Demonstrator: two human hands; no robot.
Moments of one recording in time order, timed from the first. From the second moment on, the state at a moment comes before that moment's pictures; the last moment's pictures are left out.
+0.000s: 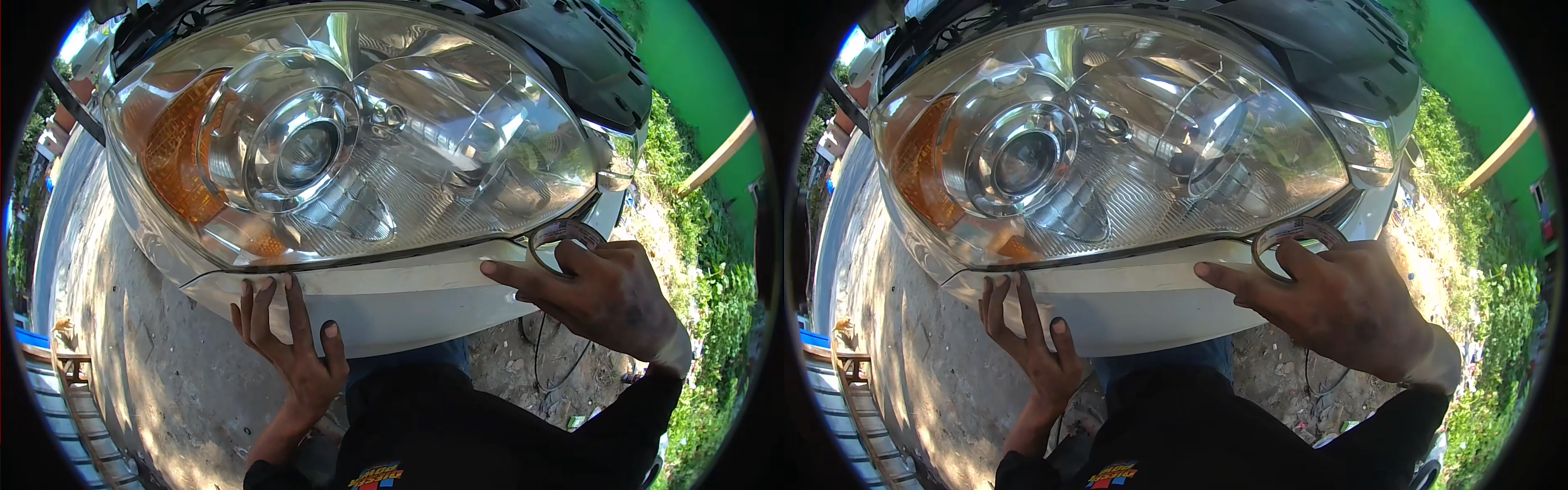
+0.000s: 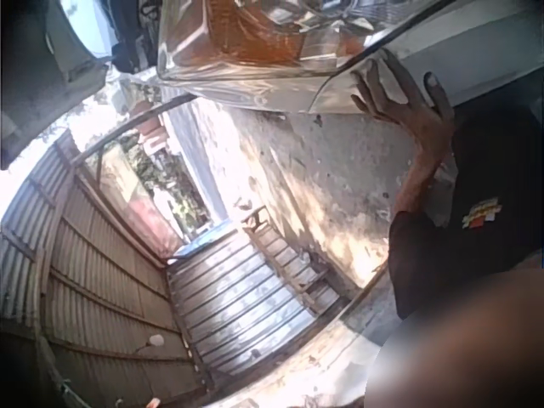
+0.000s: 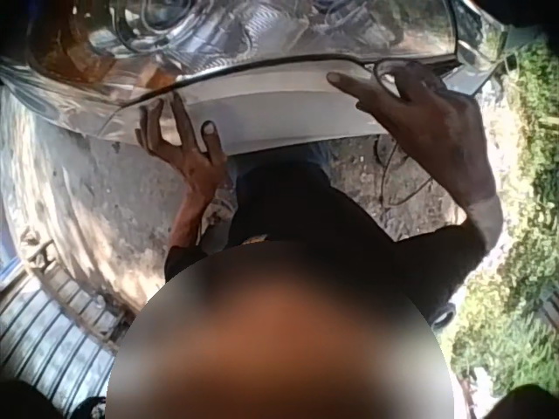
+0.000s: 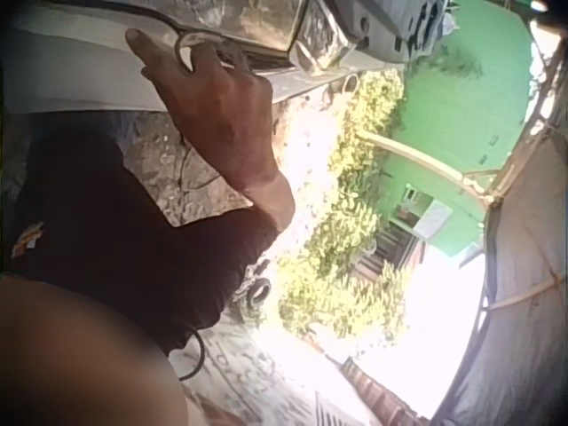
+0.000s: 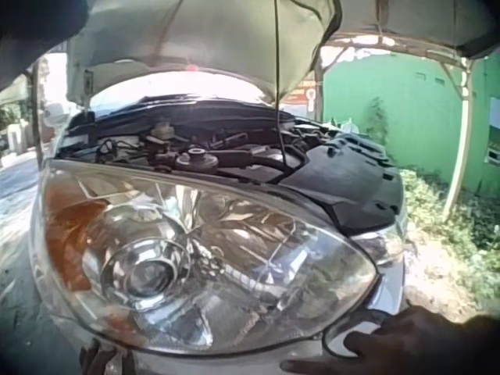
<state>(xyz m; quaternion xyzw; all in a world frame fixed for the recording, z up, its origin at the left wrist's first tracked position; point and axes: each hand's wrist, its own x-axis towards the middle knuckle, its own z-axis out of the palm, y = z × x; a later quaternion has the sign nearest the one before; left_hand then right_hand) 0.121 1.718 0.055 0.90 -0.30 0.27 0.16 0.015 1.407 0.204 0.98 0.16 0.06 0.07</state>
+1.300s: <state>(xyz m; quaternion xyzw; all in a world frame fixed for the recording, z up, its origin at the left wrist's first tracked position) 0.113 1.696 0.069 0.89 -0.38 0.23 0.08 0.022 1.410 0.184 0.98 0.13 0.08 0.15</state>
